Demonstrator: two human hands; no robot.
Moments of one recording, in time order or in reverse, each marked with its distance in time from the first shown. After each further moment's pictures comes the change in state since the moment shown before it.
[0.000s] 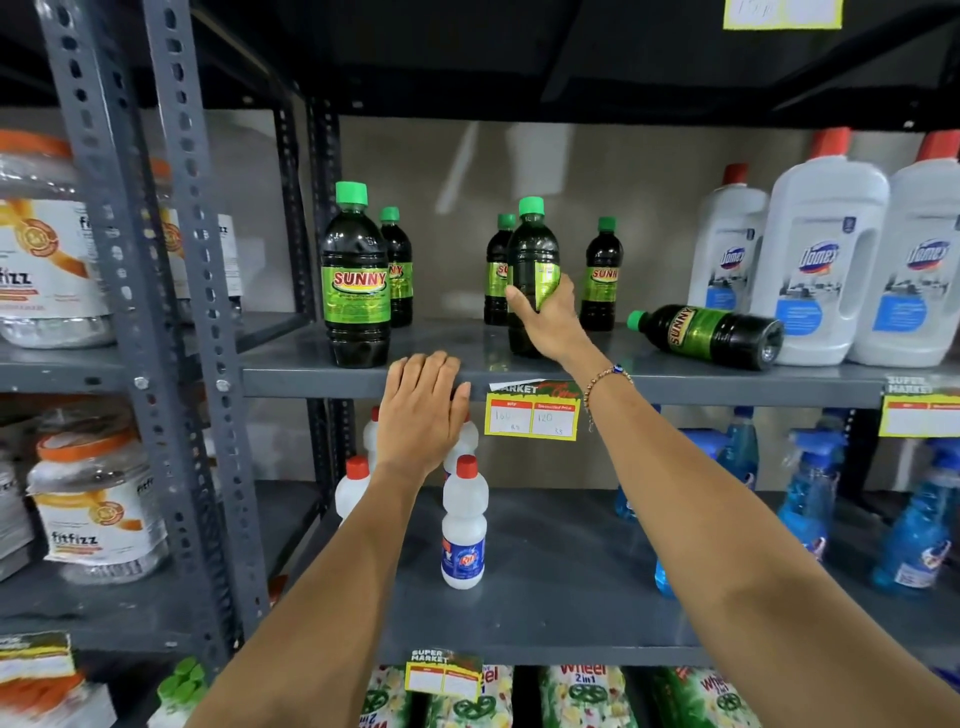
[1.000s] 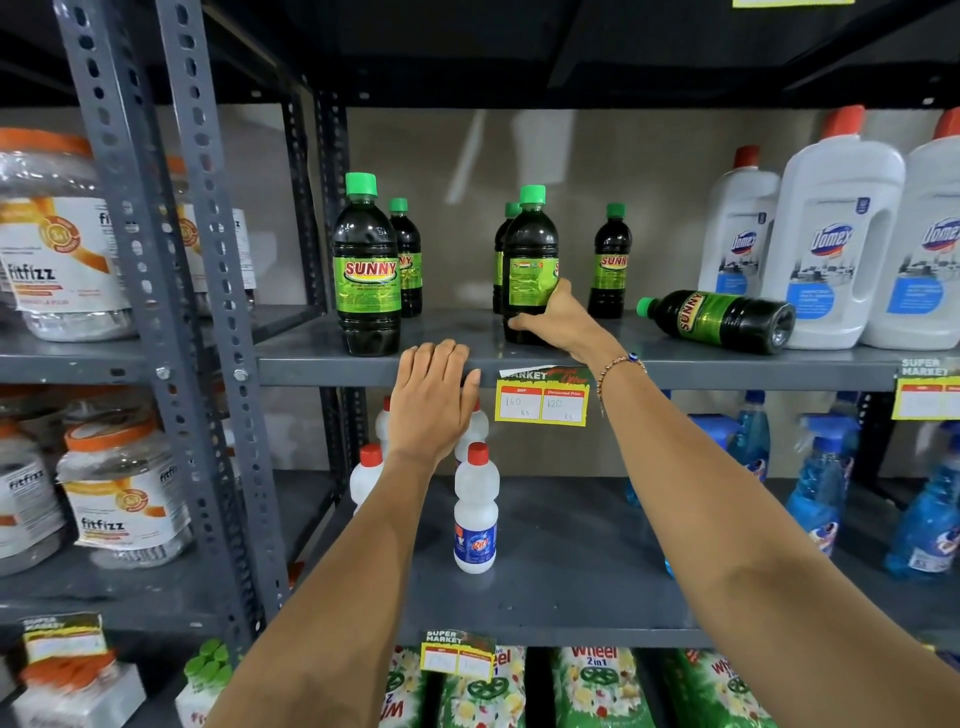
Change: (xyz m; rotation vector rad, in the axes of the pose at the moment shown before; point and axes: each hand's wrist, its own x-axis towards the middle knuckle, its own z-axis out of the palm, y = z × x) left_hand -0.001 0.001 -0.005 -0.009 -0.016 0.002; right_hand -0.001 0.007 -0.005 -0.102 -0.165 0.141
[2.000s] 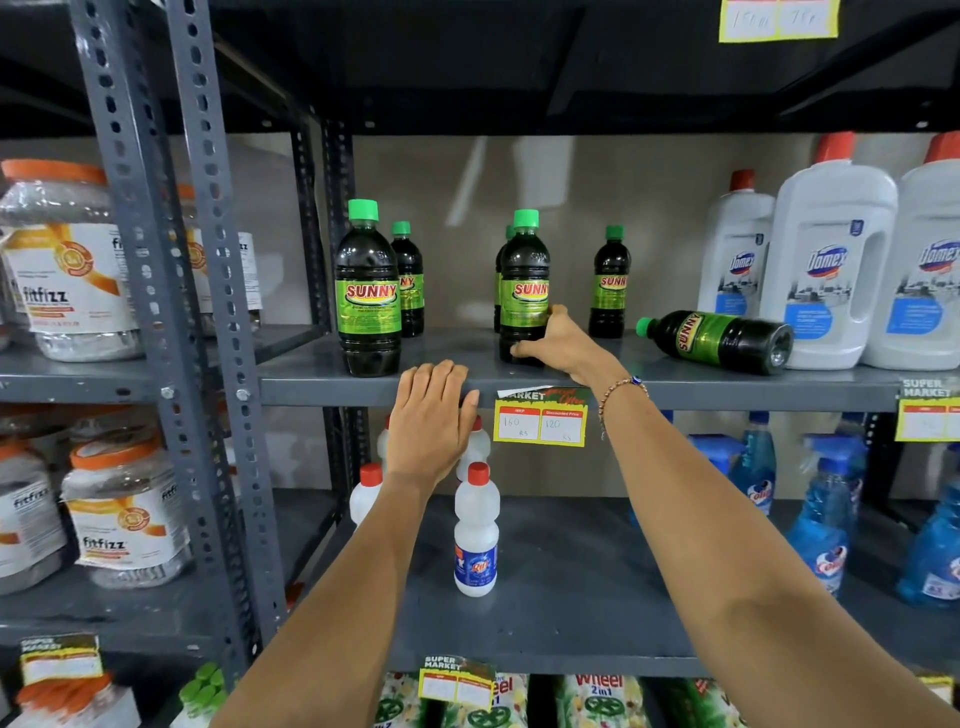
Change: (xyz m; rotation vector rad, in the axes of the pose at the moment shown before) left_hand 0.000 0.000 -0.003 -0.034 -0.039 -0.025; right_hand -0.007 -0.002 -0.005 0.098 -0.113 -0.005
